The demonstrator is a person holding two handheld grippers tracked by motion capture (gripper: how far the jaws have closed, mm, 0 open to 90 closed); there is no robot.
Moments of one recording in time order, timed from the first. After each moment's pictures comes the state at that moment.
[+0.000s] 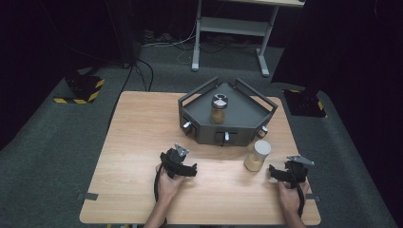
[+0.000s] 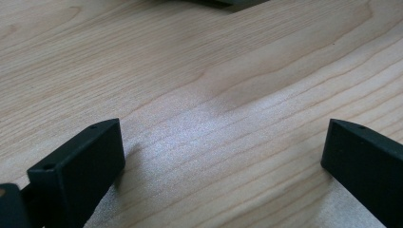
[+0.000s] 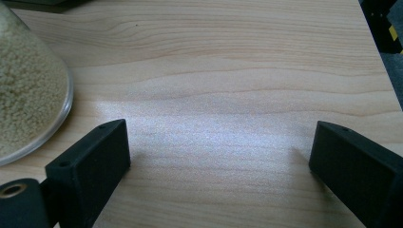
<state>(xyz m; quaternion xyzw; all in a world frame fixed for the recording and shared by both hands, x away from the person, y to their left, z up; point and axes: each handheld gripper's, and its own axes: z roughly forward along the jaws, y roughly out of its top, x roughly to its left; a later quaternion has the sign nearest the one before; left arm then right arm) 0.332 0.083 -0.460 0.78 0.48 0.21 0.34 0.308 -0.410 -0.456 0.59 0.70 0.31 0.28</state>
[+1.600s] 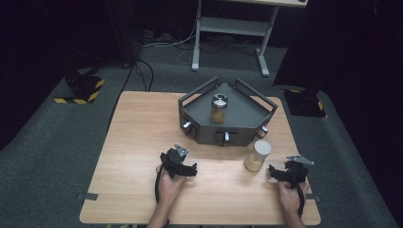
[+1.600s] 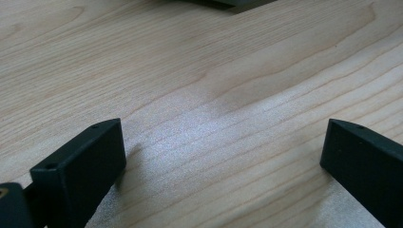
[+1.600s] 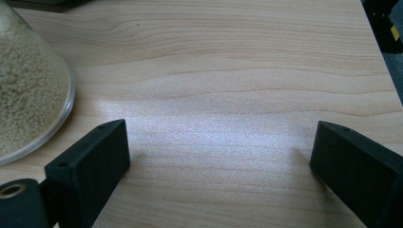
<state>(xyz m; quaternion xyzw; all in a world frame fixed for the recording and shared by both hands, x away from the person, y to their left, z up) 0.330 0.081 -0.461 0.78 0.48 0.22 0.34 0.308 -0.410 -0.456 0.58 0.70 0.31 0.27</state>
